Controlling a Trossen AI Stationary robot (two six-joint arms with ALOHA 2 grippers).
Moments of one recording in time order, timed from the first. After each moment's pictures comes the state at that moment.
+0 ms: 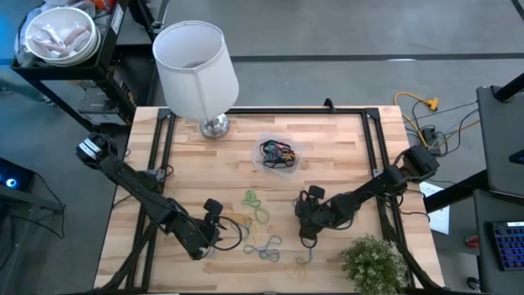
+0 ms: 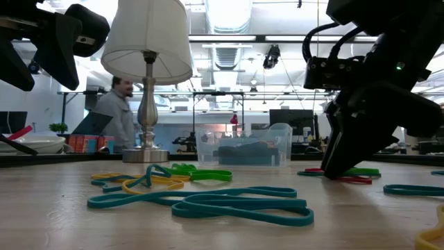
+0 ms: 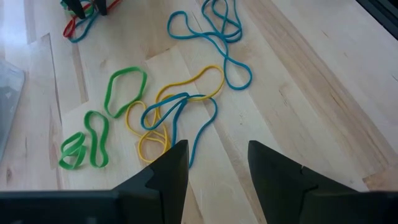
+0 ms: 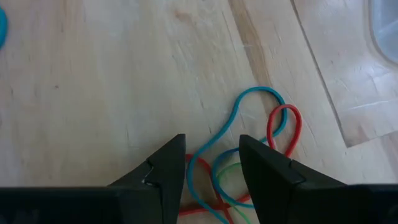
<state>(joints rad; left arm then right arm) -0.70 1.36 0.78 -0.30 -0.37 -0.12 0.44 1.75 0.84 -0.31 0.41 0.65</state>
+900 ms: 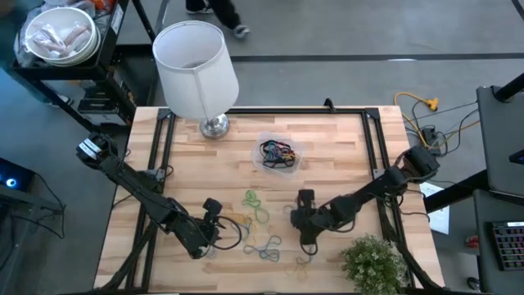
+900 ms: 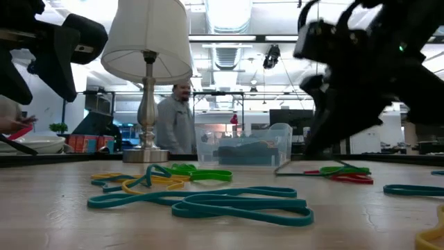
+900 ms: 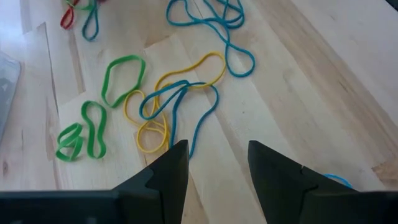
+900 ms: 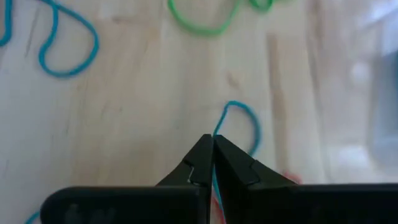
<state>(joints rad) -0.70 1.36 0.75 -0.29 -0.37 -0.12 0.48 1.75 0.90 -0.22 0.44 0.30</state>
